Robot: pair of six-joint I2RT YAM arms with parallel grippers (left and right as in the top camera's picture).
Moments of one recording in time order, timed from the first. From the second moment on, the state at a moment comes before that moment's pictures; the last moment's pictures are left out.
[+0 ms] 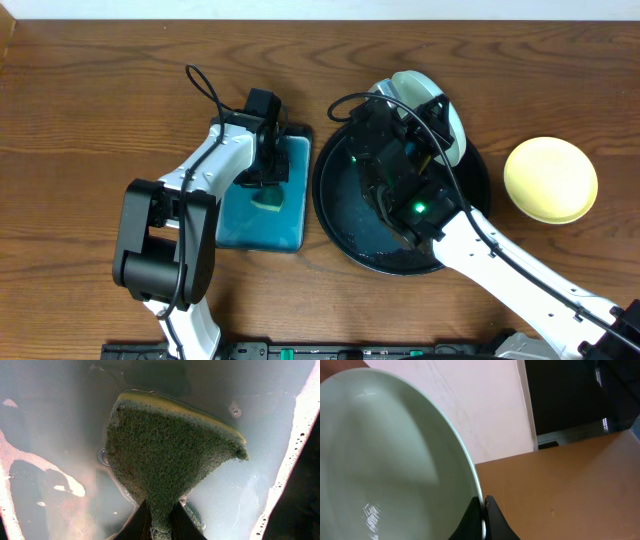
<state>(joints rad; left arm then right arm) -0.24 1.92 1.26 -0.82 0.05 -0.27 0.76 1.47 1.10 -0.12 1.26 -0.73</state>
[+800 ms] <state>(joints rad) -0.24 1.92 1.26 -0.82 0.05 -0.27 0.20 1.46 1.11 -0.66 0.41 0.49</state>
